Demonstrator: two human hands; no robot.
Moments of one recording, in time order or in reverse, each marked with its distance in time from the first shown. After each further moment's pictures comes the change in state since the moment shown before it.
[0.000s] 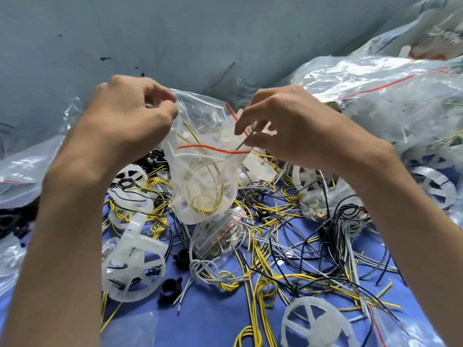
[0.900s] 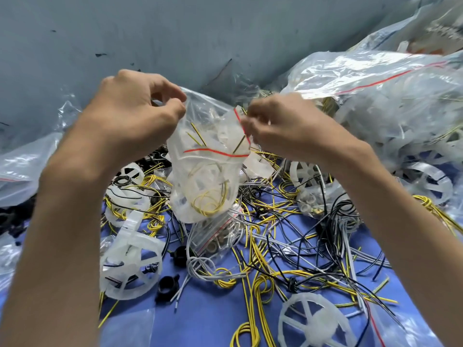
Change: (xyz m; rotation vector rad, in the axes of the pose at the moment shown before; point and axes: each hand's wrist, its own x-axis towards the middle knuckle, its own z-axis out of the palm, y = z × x) left_hand 0.003 -0.002 0.007 -0.021 -0.035 0.115; right_hand 0.002 0.001 0.013 0.084 0.032 0.261
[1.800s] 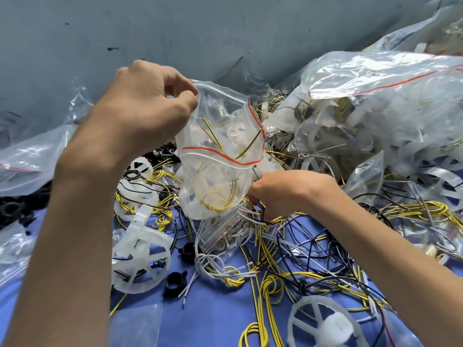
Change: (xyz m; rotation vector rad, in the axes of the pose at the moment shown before) left_hand -0.001 0.001 -0.003 0.014 0.017 -0.031; right_hand -0.011 0.009 0.069 -0.479 -0.815 -0.168
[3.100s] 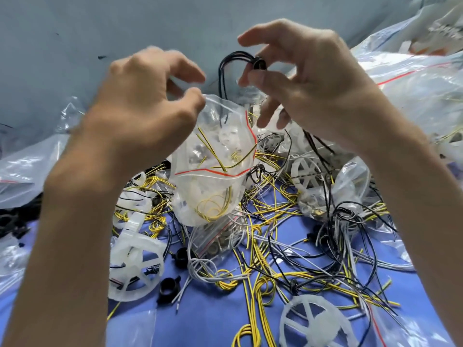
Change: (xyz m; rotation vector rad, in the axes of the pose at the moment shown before) left_hand -0.011 0.023 0.001 0.034 0.089 0.227; right_hand -0.075 0.021 -0.071 0.943 1.055 -0.199
